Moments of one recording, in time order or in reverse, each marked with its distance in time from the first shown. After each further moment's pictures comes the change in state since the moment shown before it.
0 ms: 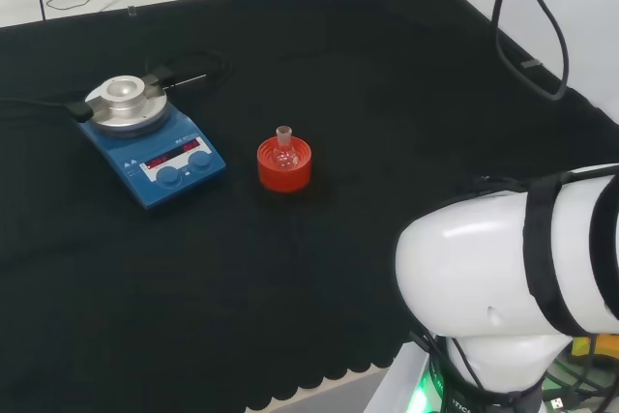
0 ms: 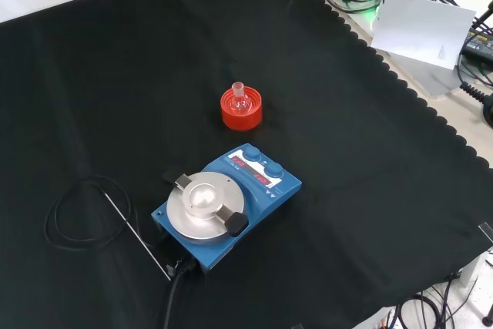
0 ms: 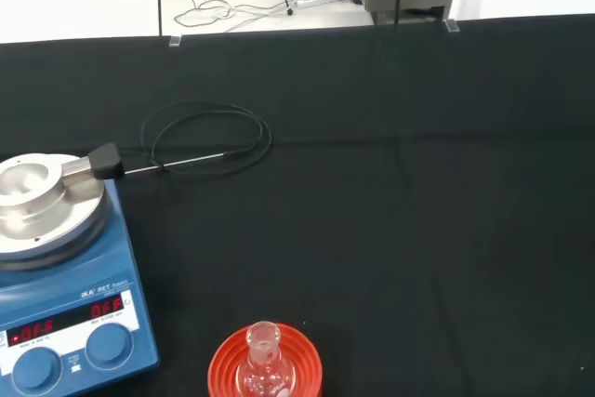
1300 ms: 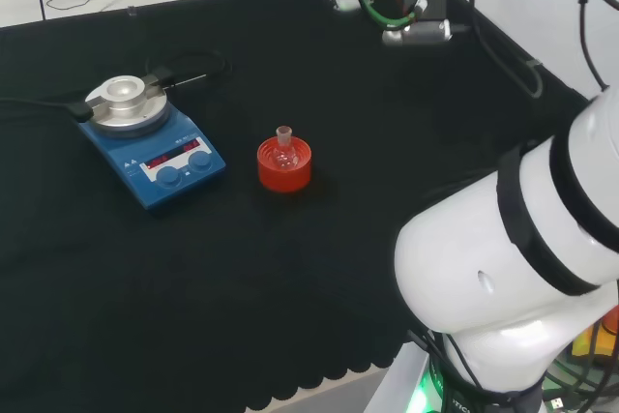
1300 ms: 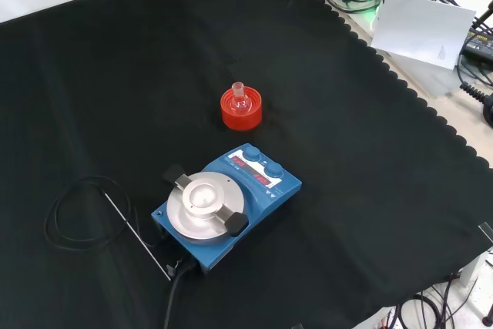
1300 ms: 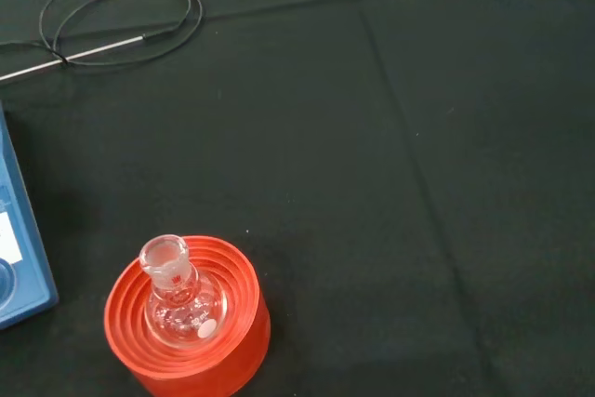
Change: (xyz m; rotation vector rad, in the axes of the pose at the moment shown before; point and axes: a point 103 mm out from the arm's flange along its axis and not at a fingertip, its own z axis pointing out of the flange) arm -0.049 0.081 0.143 0.161 0.075 0.057
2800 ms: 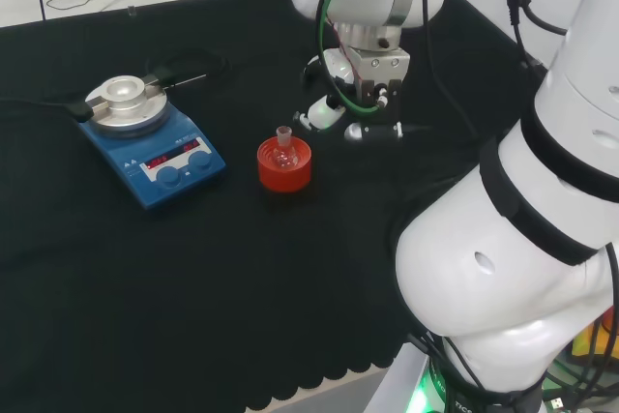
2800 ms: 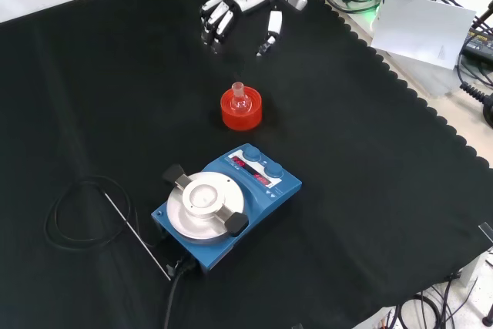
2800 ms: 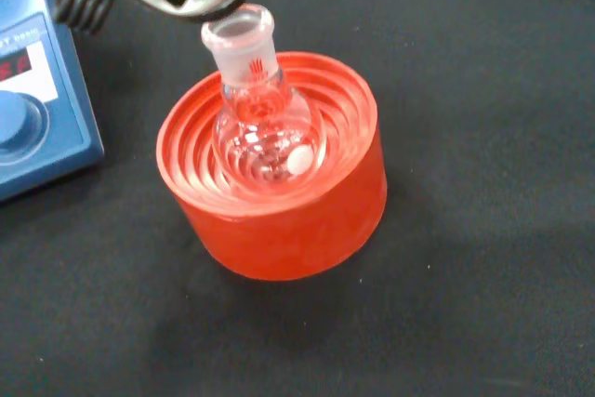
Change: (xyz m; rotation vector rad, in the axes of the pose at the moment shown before) arm 0.038 0.025 0.149 0.011 0.076 -0.108
